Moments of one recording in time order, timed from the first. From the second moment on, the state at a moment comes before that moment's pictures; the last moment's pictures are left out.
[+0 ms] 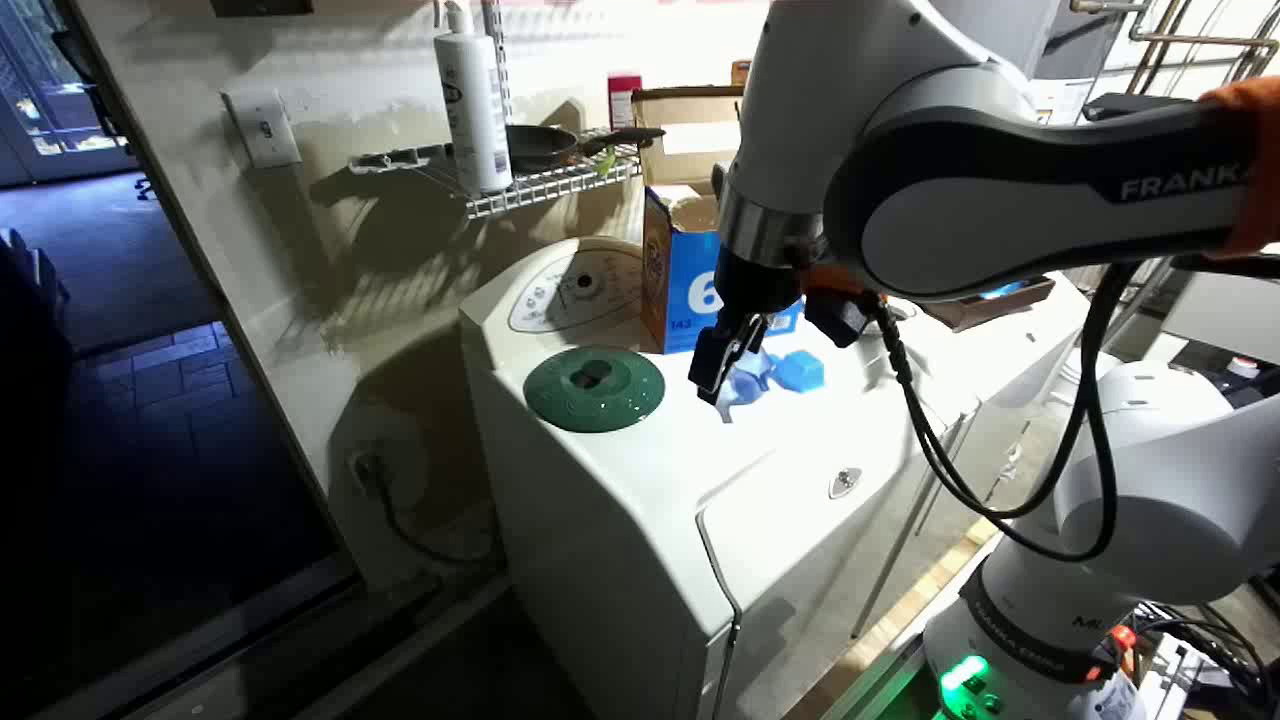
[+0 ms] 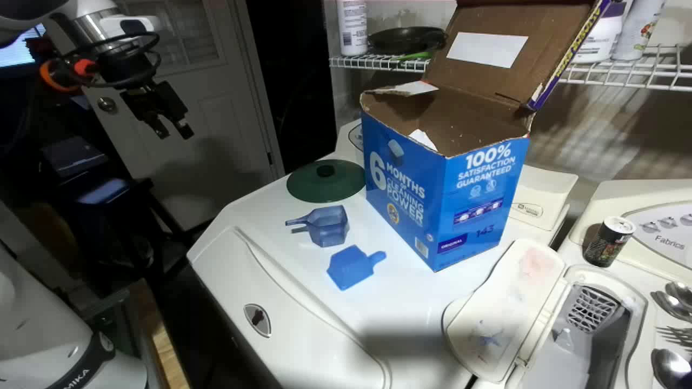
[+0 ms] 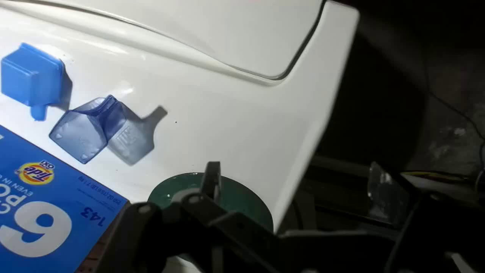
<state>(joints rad) 0.24 -0.80 0.35 -2.63 0.06 2.02 0.19</state>
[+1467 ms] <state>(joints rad) -0.09 -0.90 -0.01 -2.73 0.05 2.16 0.20</state>
